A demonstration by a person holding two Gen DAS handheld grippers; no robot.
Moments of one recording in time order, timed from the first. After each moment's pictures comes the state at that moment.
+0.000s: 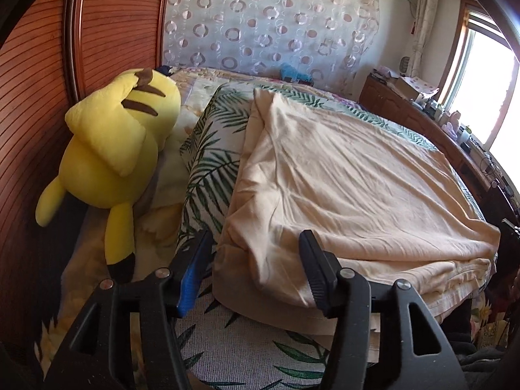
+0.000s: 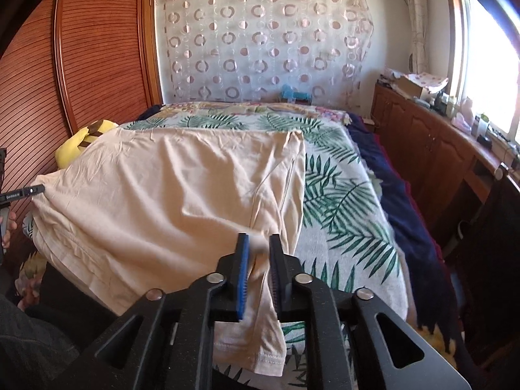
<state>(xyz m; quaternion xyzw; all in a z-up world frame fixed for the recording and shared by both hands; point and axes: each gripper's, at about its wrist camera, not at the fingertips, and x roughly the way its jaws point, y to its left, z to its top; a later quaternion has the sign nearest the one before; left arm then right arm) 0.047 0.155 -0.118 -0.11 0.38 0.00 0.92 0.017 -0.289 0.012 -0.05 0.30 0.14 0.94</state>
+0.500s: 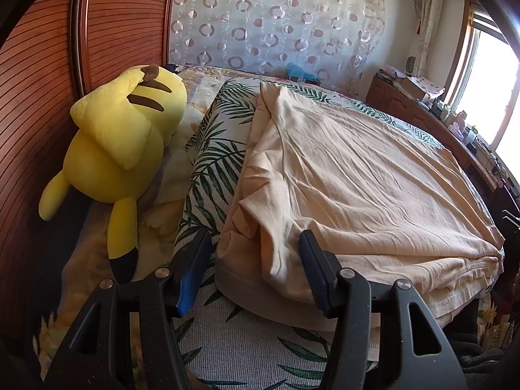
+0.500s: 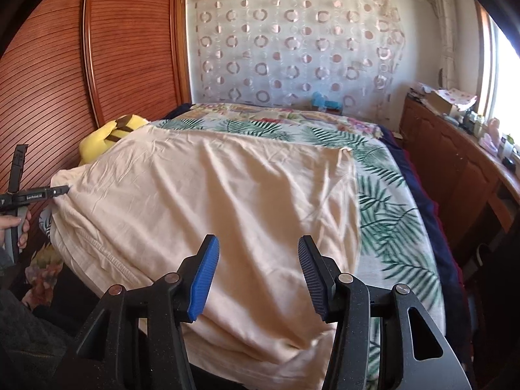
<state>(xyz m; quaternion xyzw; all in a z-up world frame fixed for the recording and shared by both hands) 0.041 0.151 -0.126 -0.10 0.37 0.02 0.92 0.024 -0.240 0.000 -0.06 0.30 0.20 0.93</state>
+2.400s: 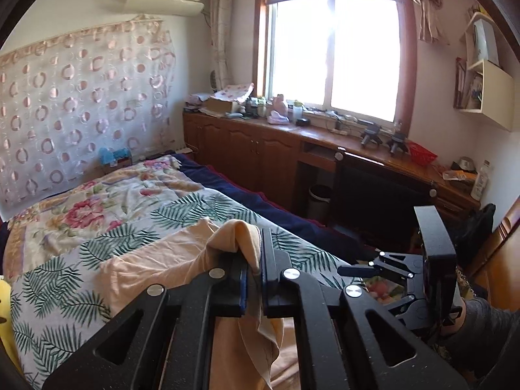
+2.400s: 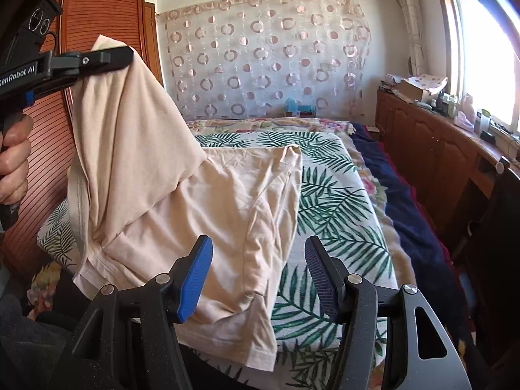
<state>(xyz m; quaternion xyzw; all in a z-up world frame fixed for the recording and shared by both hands) 0.078 -0.160 0.051 0.06 0.24 -0.35 0.90 0.005 -0.316 0.010 -0.01 0.28 0.16 0.95</state>
